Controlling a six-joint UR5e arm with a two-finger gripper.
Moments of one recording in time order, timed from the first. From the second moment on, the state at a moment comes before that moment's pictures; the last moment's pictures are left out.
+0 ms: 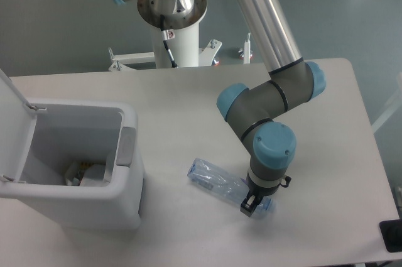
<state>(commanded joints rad) 2.49 -2.24 -1.44 -0.98 1.57 -0.43</state>
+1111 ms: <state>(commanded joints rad) 2.49 -2.18 -1.46 -0.98 1.56 -0.42</state>
